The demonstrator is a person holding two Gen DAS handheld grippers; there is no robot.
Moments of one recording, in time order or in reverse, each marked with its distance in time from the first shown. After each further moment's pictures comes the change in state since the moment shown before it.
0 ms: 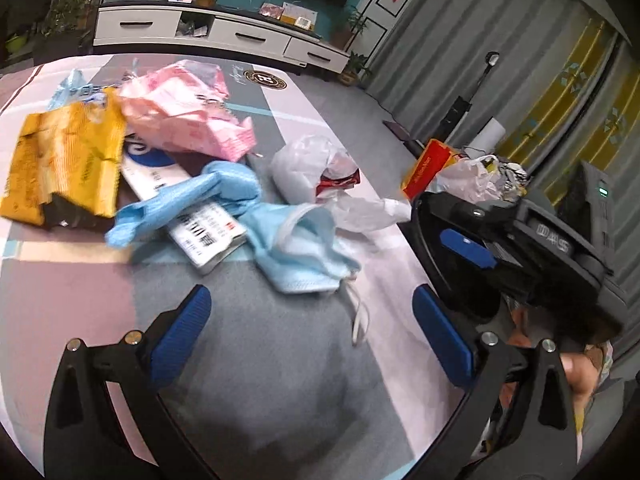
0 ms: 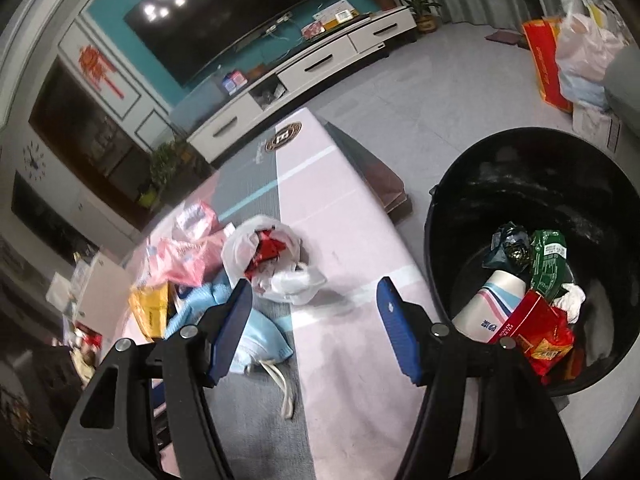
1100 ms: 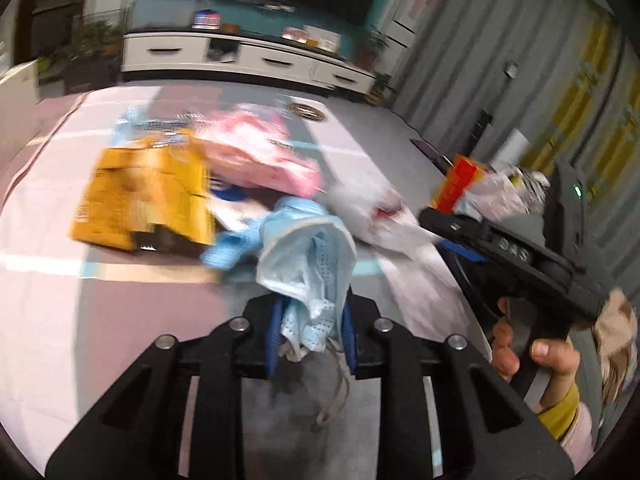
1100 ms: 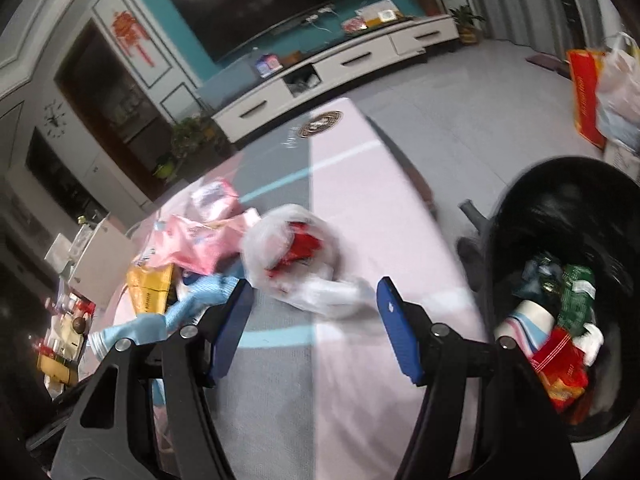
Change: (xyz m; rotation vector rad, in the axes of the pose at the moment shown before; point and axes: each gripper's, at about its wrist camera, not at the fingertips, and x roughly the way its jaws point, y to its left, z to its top) left arm -0.063 0.039 0.000 -0.007 -0.093 0.114; right arm 0.037 0.032 -0.003 -0.176 0.024 0.049
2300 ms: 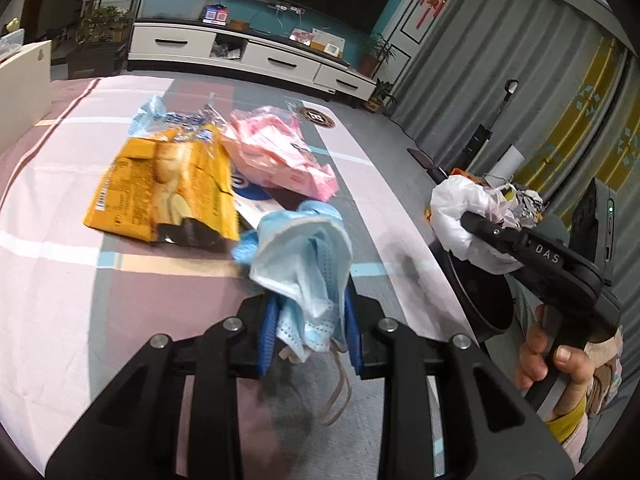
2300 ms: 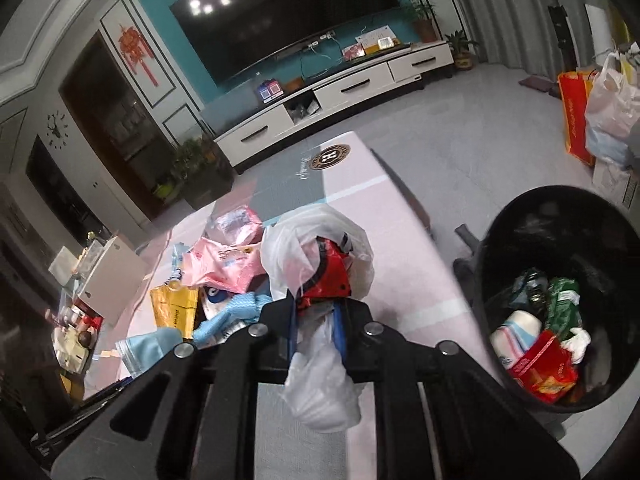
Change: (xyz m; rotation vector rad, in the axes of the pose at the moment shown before) left arm -0.004 0.011 -0.001 -0.025 0.003 -0.047; right arm -0.045 0.016 0.002 -0.001 -0.091 -0.032
